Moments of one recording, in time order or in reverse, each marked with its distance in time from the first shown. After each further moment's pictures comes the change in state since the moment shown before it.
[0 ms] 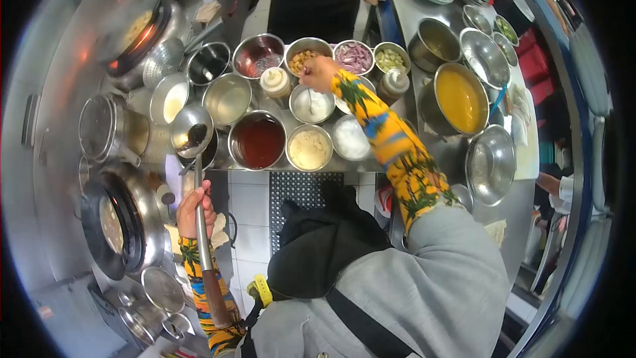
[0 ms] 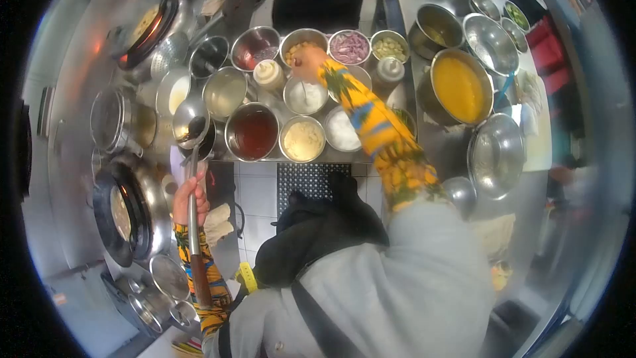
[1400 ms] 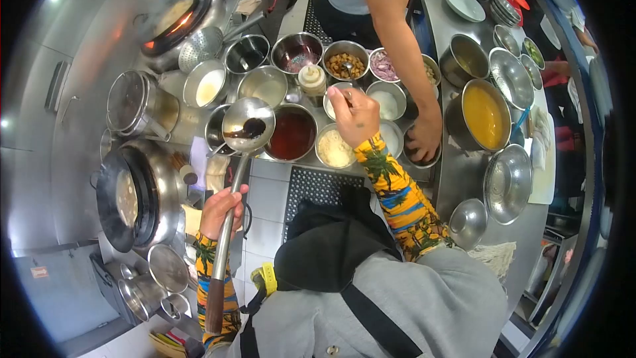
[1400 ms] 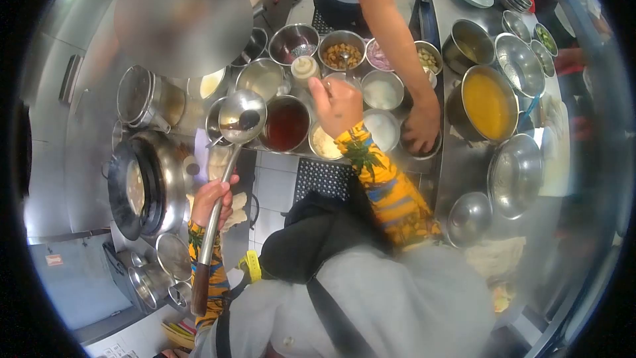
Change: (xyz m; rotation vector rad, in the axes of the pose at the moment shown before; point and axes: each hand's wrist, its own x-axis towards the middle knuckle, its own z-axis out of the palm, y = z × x) left_hand -0.057 0.007 0.028 0.243 -0.048 -0.101; right_hand -0.107 -0.093 0.044 0.287 0.755 -0.219
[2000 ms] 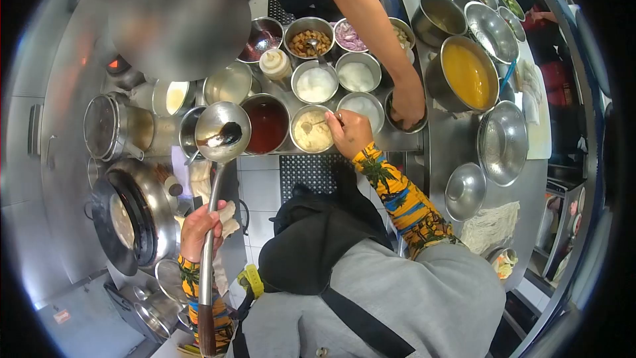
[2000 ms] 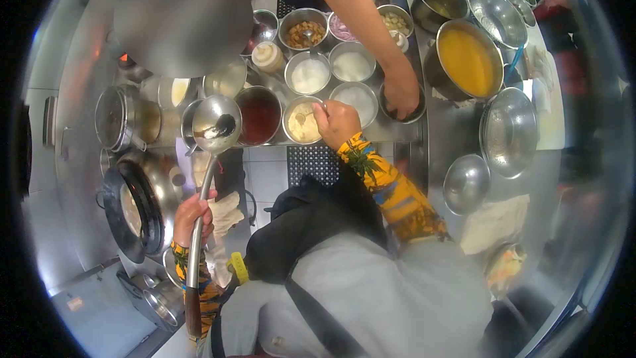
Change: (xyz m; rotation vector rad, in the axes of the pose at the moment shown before) left_hand -0.017 0.006 -0.005 0.182 -0.009 -0.049; right_hand -0.077 0.064 -0.040 -0.239 -0.187 0.191
